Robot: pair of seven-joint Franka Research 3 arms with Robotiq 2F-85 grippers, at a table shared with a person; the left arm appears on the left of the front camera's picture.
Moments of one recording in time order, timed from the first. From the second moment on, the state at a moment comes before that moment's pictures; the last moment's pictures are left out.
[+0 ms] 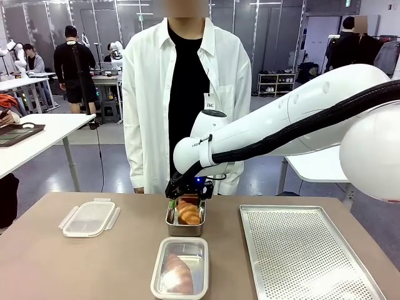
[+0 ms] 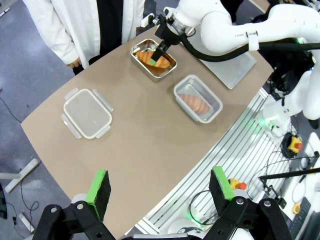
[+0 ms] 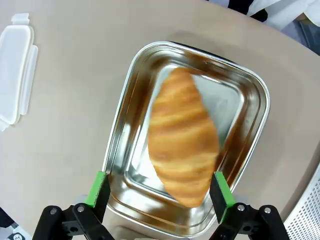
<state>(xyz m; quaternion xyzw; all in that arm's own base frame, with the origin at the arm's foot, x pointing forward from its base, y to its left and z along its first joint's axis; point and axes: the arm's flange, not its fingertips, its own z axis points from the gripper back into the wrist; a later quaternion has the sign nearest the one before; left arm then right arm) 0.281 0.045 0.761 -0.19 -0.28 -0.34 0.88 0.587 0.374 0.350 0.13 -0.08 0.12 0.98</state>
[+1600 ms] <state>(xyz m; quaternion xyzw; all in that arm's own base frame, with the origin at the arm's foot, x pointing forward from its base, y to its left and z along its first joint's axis) 0.281 0.045 0.761 -0.19 -0.28 -0.34 0.88 0.586 0.362 0.377 0.13 -0.07 0.13 0.98</state>
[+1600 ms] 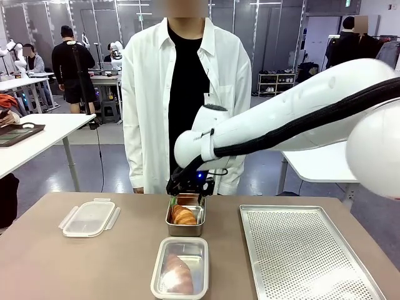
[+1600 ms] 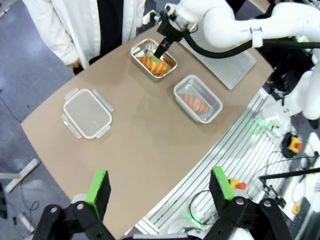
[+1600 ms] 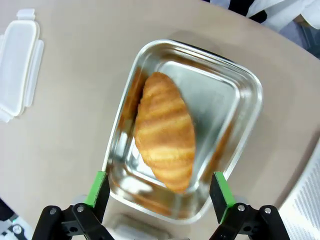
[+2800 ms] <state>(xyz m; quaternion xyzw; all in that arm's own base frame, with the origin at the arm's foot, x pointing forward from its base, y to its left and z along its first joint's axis) 0.281 0.045 0.761 -0.19 -0.28 -0.34 0.88 0.381 -0.028 0.687 0.21 -0.12 0.29 0.92</state>
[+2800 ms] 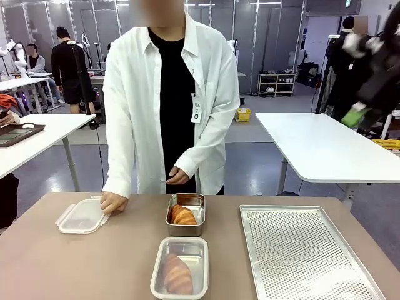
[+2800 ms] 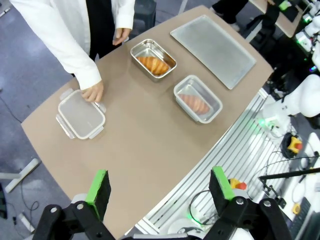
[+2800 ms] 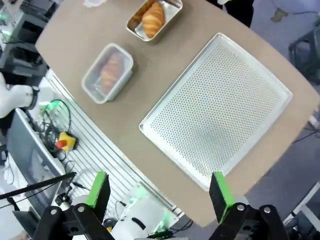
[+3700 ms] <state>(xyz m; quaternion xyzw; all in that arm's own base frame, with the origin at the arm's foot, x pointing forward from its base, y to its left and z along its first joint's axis) 0.281 0.045 0.761 -0.19 -0.28 -0.34 0.88 0.293 -0.052 0.757 0.18 -0.21 0.27 0.92</state>
